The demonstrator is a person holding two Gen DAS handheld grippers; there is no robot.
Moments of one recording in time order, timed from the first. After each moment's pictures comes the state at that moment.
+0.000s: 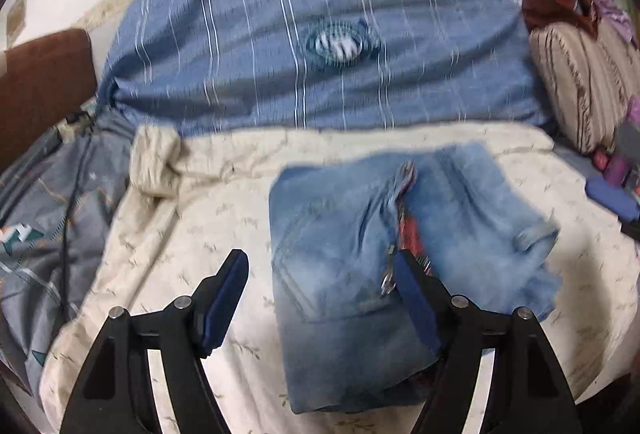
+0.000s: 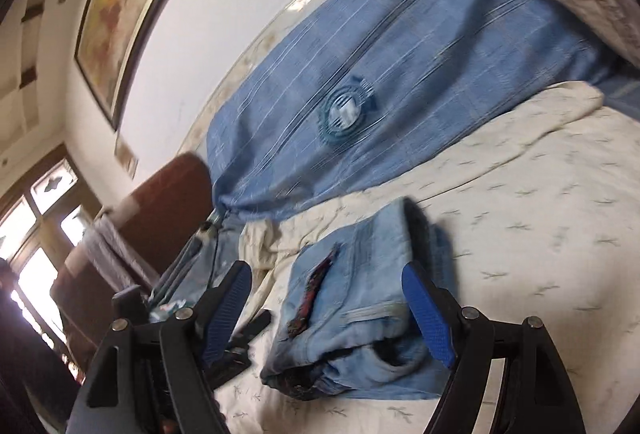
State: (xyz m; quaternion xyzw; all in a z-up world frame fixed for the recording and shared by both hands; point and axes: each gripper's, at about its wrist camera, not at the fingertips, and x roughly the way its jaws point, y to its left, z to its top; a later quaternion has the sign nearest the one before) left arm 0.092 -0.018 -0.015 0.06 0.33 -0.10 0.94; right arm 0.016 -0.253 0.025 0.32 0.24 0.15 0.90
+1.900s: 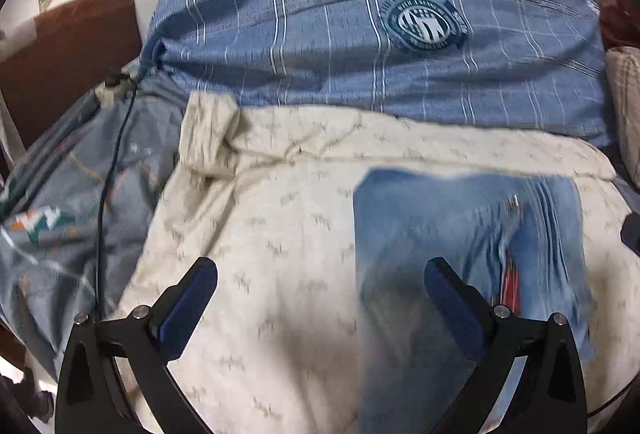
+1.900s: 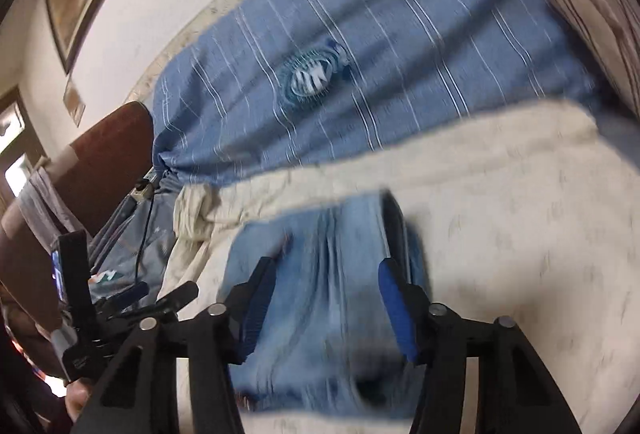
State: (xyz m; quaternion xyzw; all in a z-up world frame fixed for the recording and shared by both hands) left arm 0.152 0.011 0.001 0.05 0.38 0.01 0.92; right arm 0.072 -0.224 0.022 0.21 0.32 0.07 0.92
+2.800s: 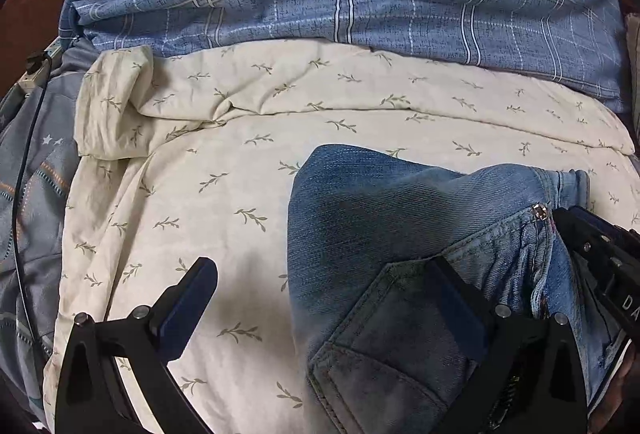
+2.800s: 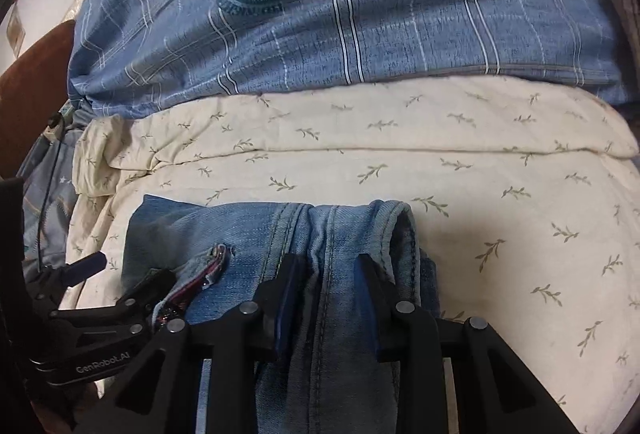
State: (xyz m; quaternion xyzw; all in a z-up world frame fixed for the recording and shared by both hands) left arm 0.228 -0.021 -0.056 0.05 0.49 -0.04 0.87; right arm 0.184 -0.196 -0.047 0.12 0.46 0.00 0.88
